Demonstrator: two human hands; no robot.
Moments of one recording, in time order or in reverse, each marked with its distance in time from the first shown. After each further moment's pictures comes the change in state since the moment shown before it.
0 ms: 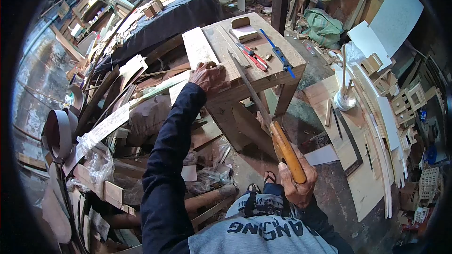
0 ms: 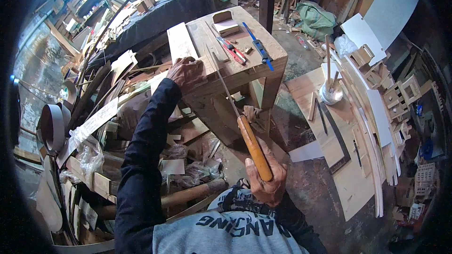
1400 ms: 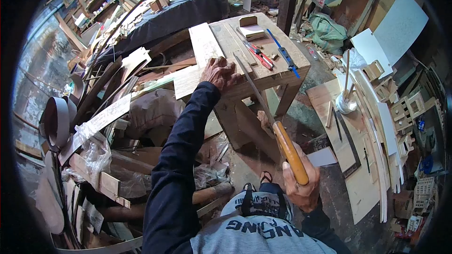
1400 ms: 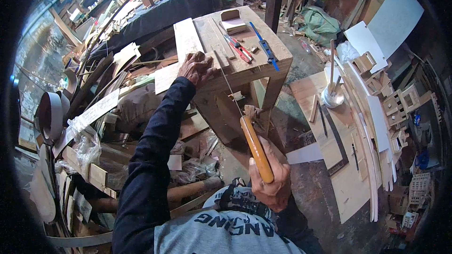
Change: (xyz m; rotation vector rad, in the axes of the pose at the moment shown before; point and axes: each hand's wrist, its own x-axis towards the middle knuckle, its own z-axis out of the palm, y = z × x) left_hand -0.001 0.028 0.021 0.058 0.251 0.100; right_hand 0.006 -0.009 -0.006 -0.170 -0.113 -0.096
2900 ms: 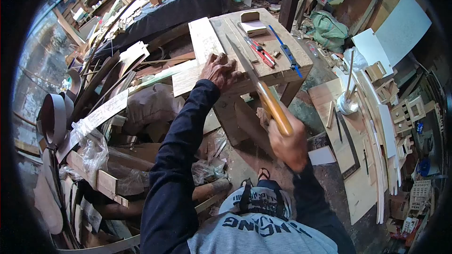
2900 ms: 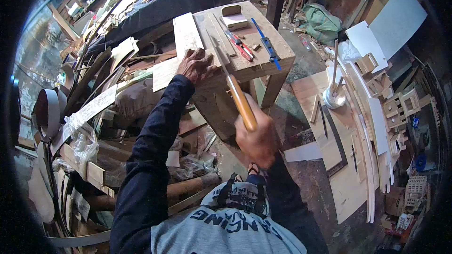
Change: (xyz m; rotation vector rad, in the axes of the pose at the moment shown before) left_hand -0.002 -0.010 0.011 0.080 -0.022 0.045; right_hand 0.084 0.019 0.043 0.082 -0.029 0.017
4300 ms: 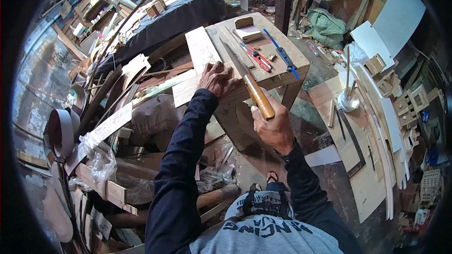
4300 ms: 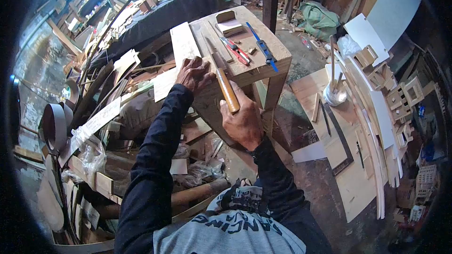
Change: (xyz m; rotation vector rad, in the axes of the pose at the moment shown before) left_hand 0.003 0.010 -0.021 -0.059 0.013 -0.006; right_hand 0.042 0.018 0.037 0.148 0.119 -0.100
